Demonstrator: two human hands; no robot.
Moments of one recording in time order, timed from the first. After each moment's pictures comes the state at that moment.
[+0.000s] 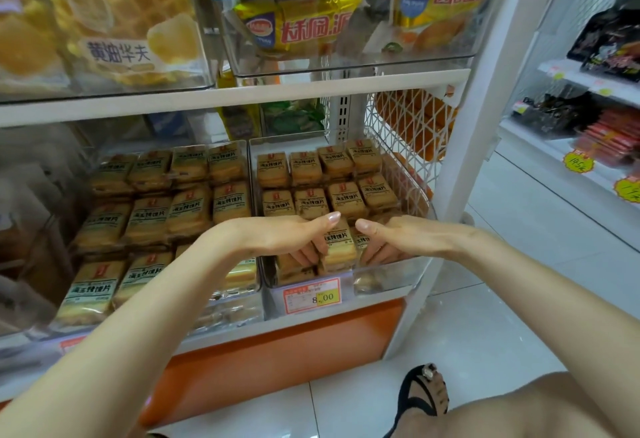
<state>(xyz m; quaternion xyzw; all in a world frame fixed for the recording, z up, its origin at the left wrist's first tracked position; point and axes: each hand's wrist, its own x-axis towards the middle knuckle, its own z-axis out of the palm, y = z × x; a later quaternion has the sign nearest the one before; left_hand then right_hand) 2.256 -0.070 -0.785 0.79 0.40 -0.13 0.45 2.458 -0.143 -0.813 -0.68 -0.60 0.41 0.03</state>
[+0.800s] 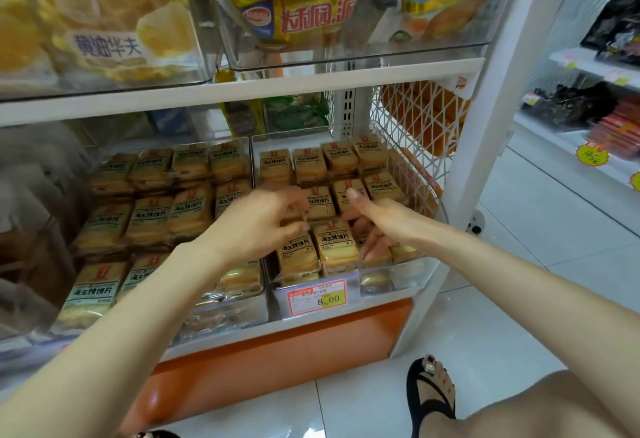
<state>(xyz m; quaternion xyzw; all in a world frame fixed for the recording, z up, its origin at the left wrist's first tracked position) 2.225 -0.053 -0.797 0.93 0.33 0.13 0.10 2.430 -0.112 -0.825 -0.68 -0.49 0.47 0.28</state>
